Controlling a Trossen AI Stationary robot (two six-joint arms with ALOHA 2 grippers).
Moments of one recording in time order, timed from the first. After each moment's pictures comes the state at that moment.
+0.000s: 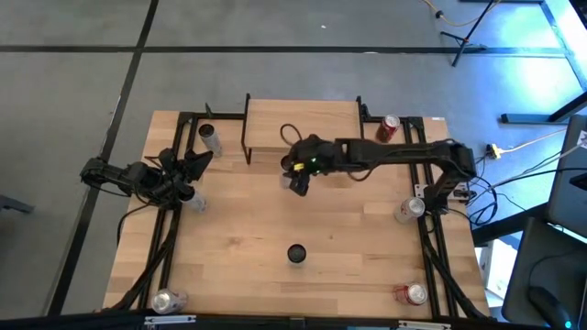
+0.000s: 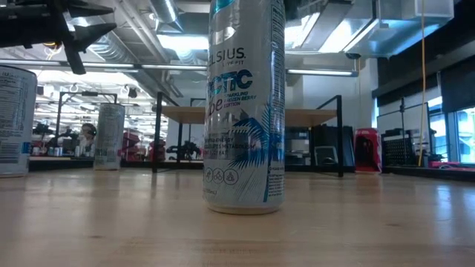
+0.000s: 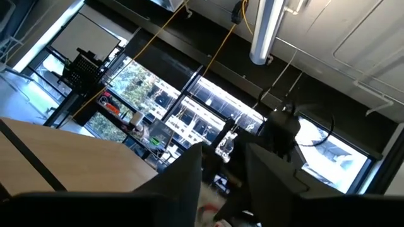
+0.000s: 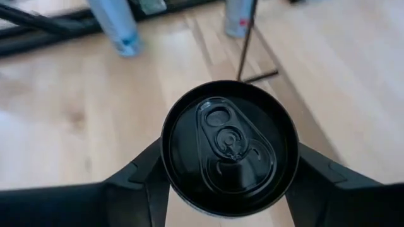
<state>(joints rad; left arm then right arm) -0.27 0.01 0.01 0.55 -0.70 -0.34 -0.05 1.72 1.57 -0.55 0.13 0.19</state>
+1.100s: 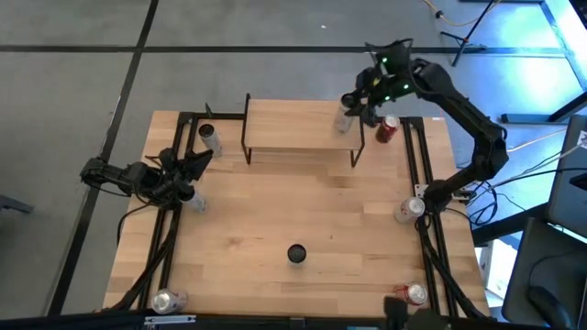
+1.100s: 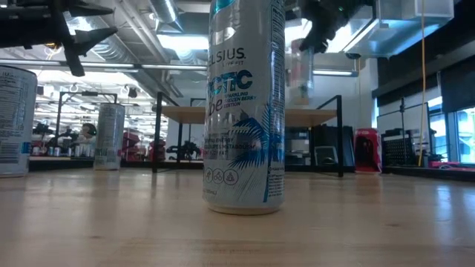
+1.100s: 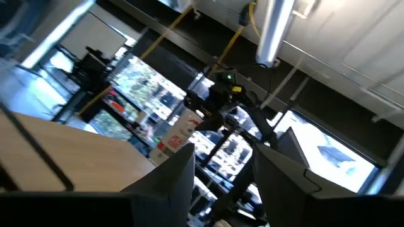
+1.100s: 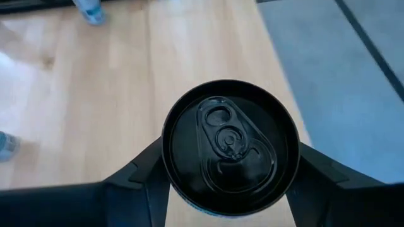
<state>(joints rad) -0.27 0.01 0.01 0.55 -0.75 -0.37 -0.83 1.51 1.69 -1.04 -0.50 -0.51</state>
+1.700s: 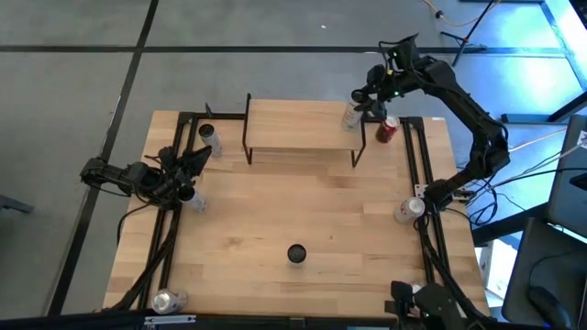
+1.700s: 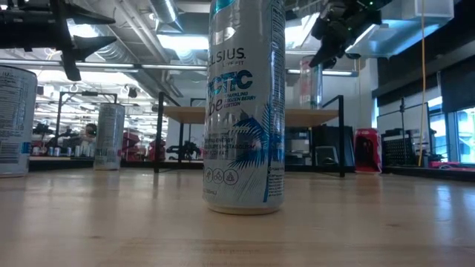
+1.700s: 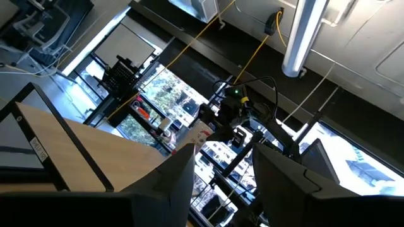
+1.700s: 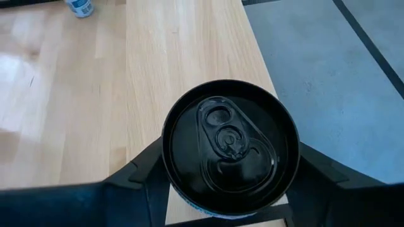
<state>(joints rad) -0.27 0.01 0.01 0.55 -0.86 -0.36 -0.97 1.51 1.57 -0.98 -0.61 -0.63</state>
